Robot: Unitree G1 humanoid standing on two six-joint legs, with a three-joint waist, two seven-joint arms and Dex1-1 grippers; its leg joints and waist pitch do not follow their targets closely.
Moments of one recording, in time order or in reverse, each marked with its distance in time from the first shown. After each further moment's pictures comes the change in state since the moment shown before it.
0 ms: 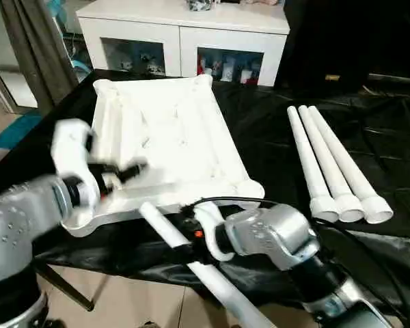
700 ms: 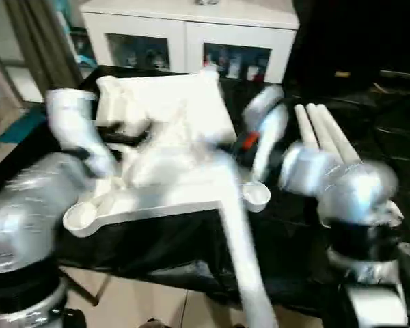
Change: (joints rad) left arm -0.054 -0.082 -0.132 0.041 -0.013 -0.213 -0.073; right arm -0.194 0.021 -0.636 -0.121 0.164 -0.129 -0.136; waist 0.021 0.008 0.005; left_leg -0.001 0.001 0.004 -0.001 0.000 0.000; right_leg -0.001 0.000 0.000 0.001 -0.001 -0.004
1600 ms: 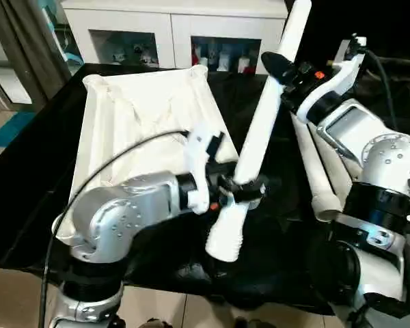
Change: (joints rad) left arm -0.043 -0.132 -0.394 0.058 -0.109 0.111 -0.115; right arm -0.204 0.061 -0.360 0.201 0.155 -0.167 -0.271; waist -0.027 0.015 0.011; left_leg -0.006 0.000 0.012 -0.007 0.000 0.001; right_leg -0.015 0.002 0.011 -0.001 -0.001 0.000
